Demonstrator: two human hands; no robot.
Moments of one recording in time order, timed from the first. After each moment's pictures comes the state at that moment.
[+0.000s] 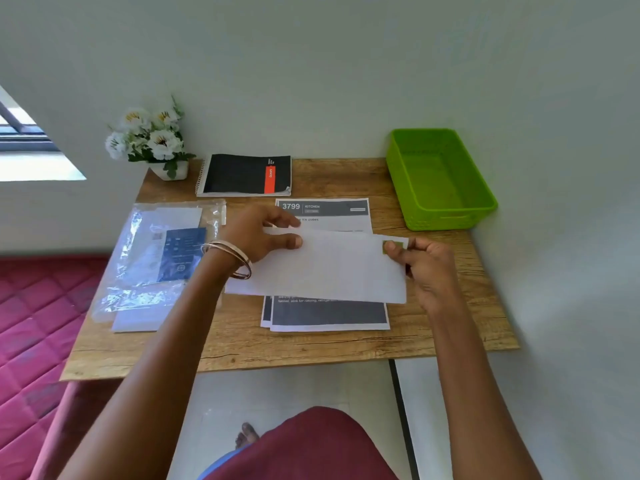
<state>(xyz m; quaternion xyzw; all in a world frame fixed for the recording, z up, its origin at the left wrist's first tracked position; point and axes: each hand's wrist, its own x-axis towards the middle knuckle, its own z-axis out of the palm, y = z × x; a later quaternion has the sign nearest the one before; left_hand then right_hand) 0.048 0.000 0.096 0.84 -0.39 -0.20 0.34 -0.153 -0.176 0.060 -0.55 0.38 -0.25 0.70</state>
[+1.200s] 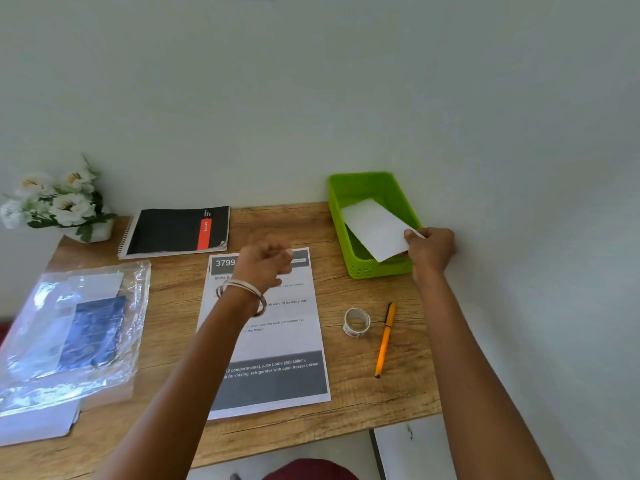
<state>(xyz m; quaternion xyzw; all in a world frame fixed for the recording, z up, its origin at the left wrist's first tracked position) 0.008 -0.144 0.082 0.75 -0.18 -0.30 0.57 -0.135 -0.374 0.052 -0.58 0.58 -0.39 0.42</state>
